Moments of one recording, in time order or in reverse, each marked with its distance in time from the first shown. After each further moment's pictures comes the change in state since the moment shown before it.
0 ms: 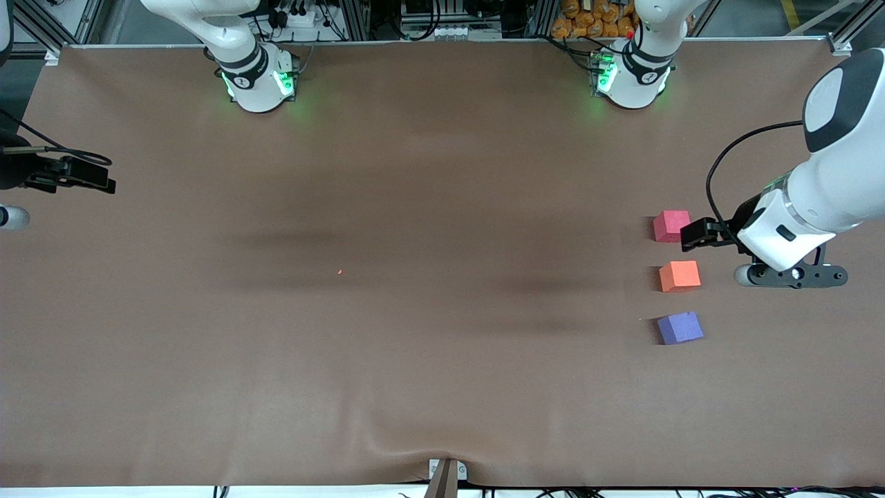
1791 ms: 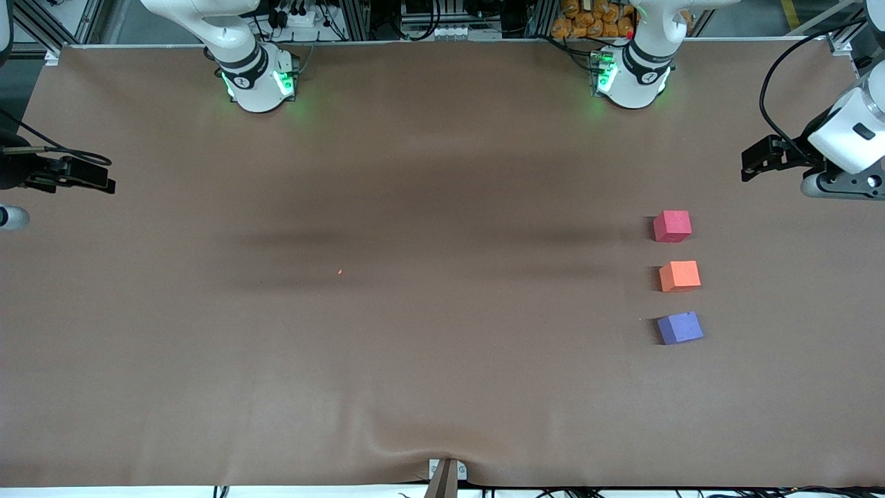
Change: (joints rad) left arm -0.540 -0.425 0.808 -0.272 -0.201 -0.023 0.306; right arm 0.000 0.000 -0.001 0.000 -0.001 0.000 0.001
